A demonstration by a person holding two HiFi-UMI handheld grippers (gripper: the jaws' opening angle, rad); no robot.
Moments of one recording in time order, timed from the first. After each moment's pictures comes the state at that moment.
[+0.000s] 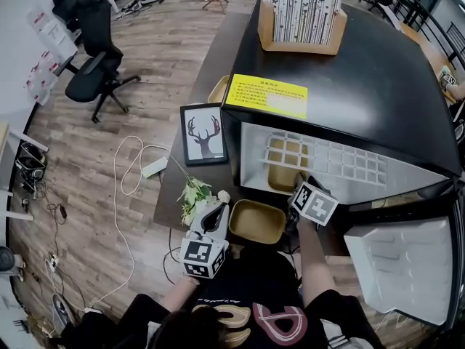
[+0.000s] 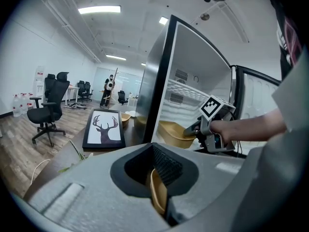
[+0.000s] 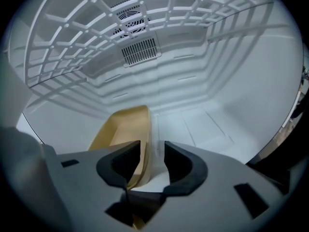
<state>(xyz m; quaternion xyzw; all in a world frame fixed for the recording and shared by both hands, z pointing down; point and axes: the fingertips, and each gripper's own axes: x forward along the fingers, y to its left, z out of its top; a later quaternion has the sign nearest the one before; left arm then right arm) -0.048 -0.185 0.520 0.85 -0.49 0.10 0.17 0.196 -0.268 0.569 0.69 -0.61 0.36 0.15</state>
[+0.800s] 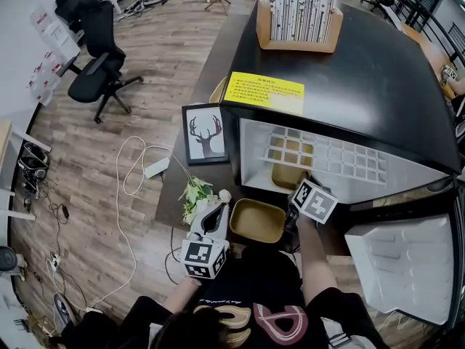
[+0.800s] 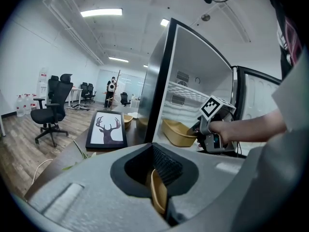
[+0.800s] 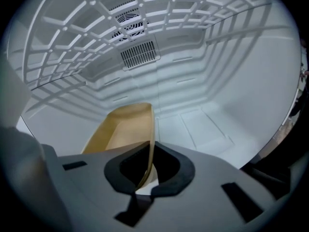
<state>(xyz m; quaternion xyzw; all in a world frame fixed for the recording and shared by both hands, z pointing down) -0.052 -0.180 0.515 0.84 -0.51 0.10 0.17 0.196 -0.272 0.565 0.70 -0.61 0.35 0.13</state>
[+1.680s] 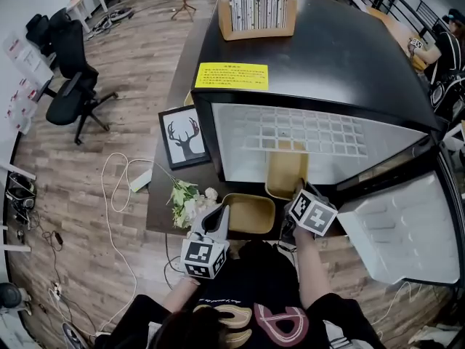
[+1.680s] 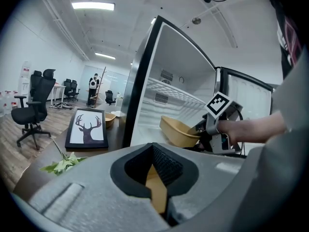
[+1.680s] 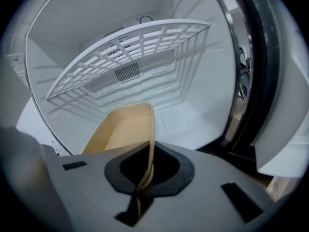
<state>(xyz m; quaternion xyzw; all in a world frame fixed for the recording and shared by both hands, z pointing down) -0.016 -0.163 0.515 0.89 -0.43 0.09 0.16 0.218 -0.196 0.544 0.73 -0.57 0.35 0.09</state>
